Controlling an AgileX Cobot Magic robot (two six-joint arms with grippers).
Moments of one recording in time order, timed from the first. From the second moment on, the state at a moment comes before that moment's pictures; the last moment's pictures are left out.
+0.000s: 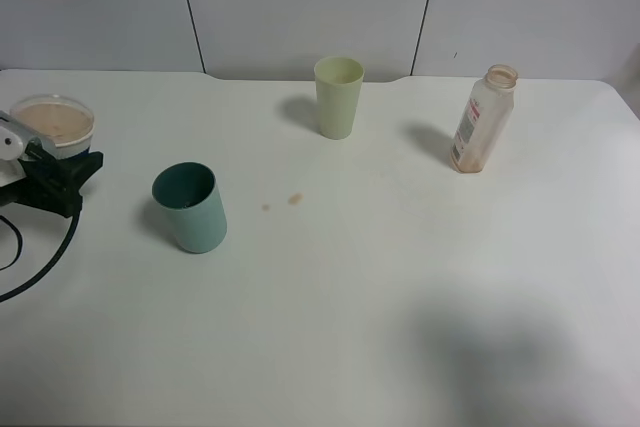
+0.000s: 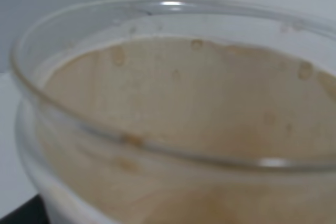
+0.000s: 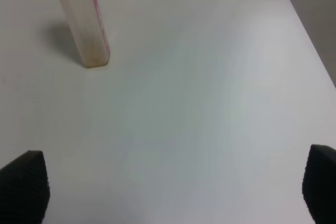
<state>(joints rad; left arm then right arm) 0.39 1.81 -0.30 0.78 -1.20 0.10 0.02 0.00 -0.50 -0.11 1.06 0.09</state>
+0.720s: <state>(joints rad) 0.39 1.86 -0.42 0.81 -1.21 0.01 0.02 0.00 -0.50 -0.11 1.06 0.09</state>
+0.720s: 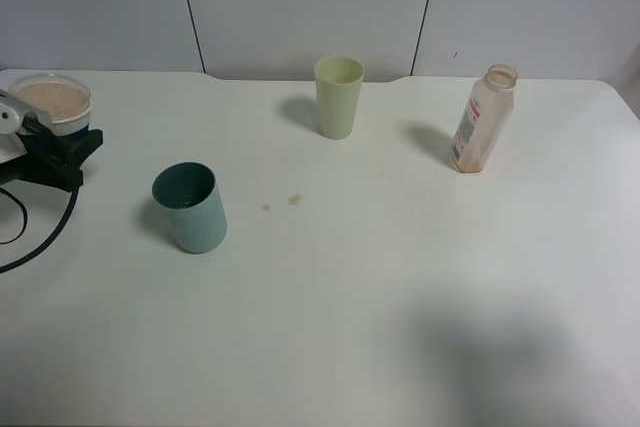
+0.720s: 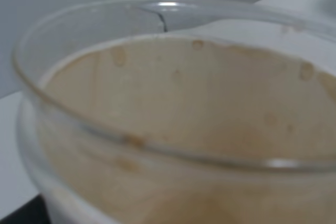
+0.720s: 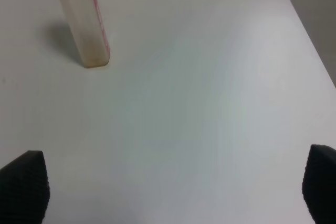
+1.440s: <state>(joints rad) 0.23 2.03 -0.60 0.78 -1.21 -0.05 0.02 0.00 -0.50 -0.11 1.06 0.09</state>
